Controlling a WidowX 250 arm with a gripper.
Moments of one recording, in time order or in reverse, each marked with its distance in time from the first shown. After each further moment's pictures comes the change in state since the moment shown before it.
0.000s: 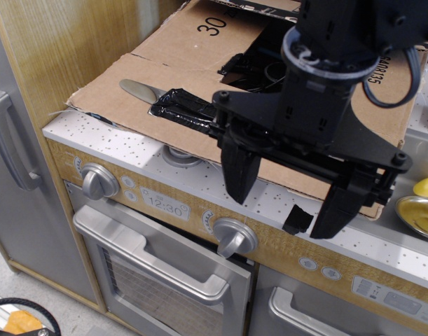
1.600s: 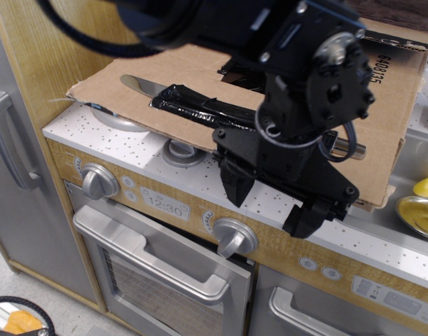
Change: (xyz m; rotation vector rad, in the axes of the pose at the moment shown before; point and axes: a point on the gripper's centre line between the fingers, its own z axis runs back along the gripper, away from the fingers) arm 0.040 0.011 -0.055 0.018 -0.193 -0.088
